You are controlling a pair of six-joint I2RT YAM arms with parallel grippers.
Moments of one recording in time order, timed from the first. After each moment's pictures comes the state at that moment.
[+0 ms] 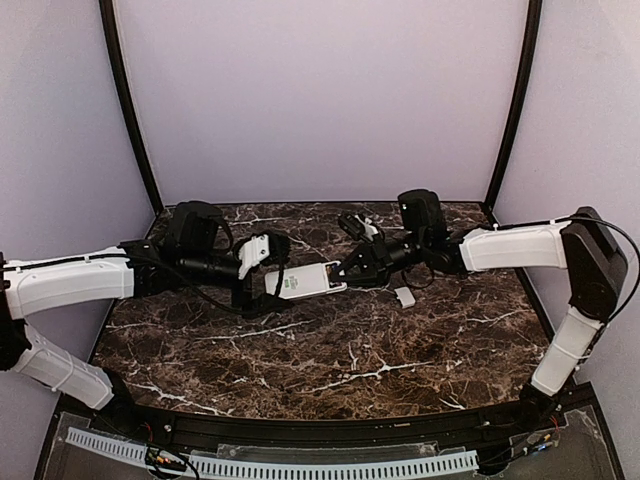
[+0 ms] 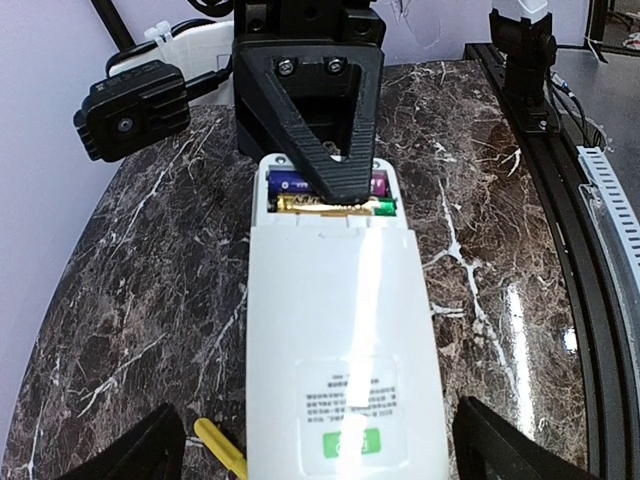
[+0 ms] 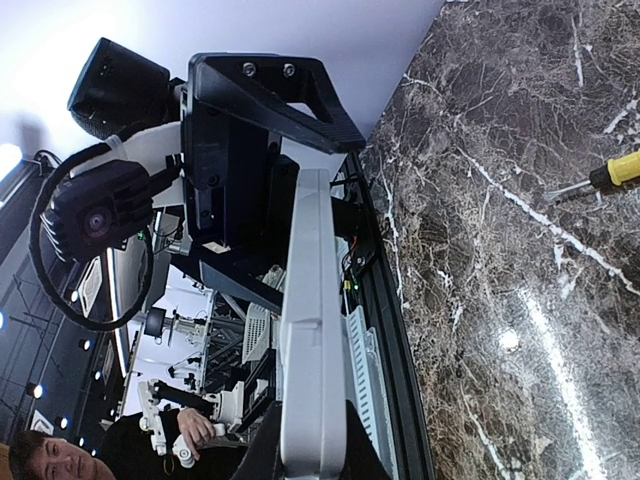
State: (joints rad) left arm -0.77 1.30 0.90 -0.14 0.46 0.55; right arm 0.69 1.69 1.05 0.20 -1.18 0.79
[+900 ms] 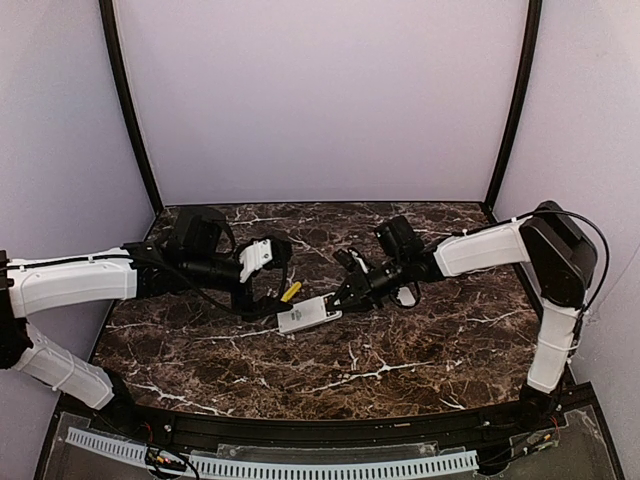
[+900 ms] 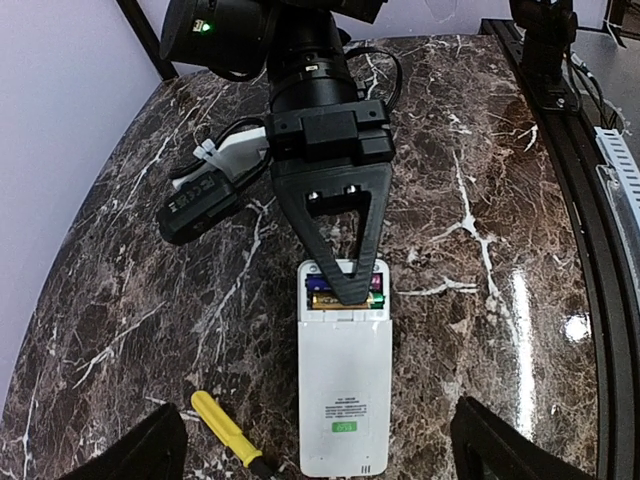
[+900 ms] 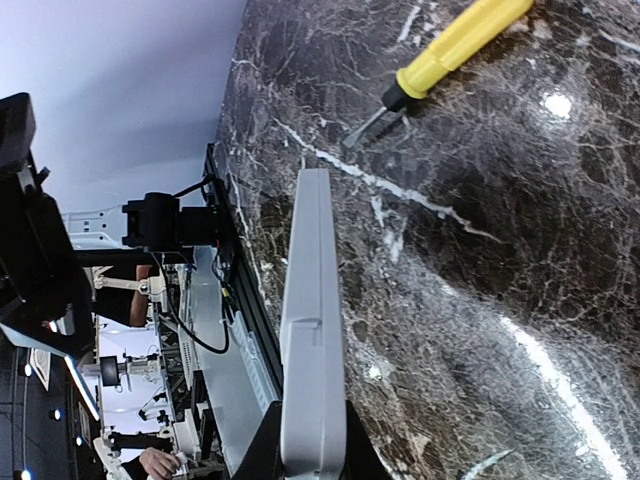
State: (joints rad) left arm -0.77 1.32 0.89 -0.16 0.41 0.53; right arm 0.71 1.88 1.11 -0.03 -0.95 0.65
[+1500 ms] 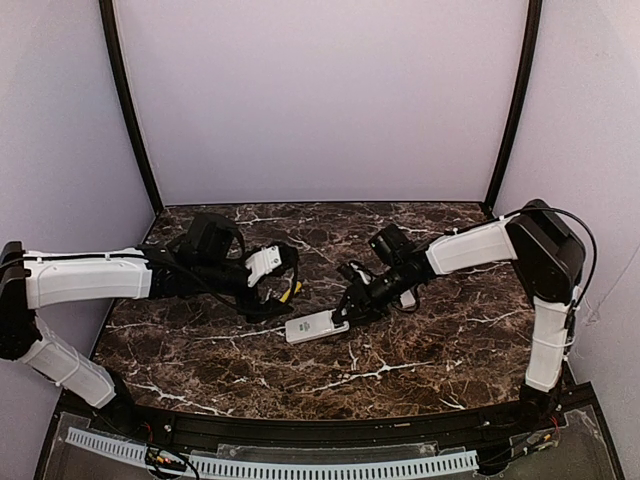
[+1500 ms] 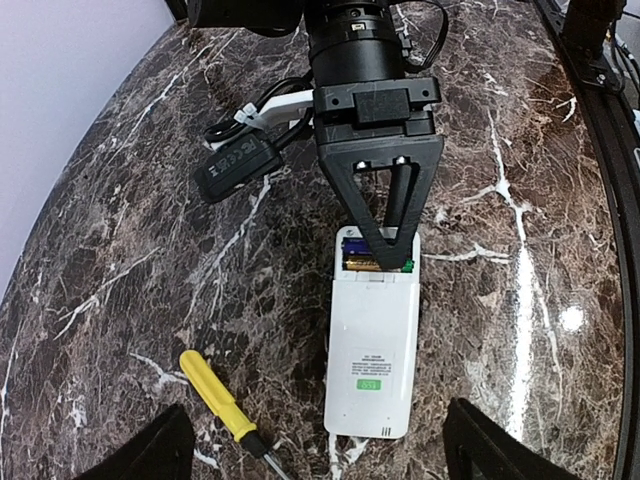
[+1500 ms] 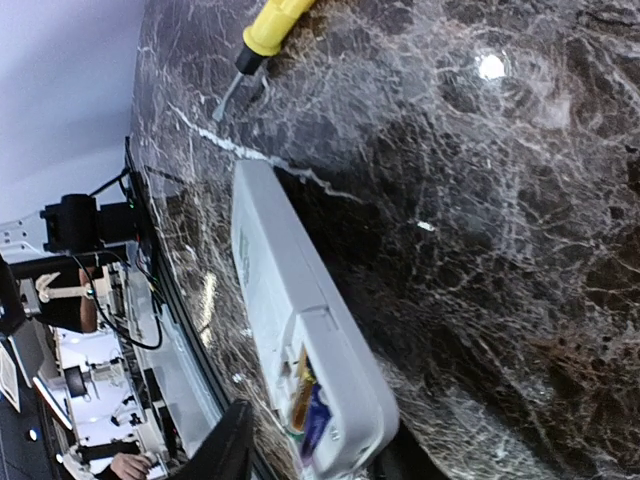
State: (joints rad) left arm -0.77 1.40 0.89 -0.16 0.32 0.49; right arm 0.70 1.96 1.17 -0.26 -0.83 0.49
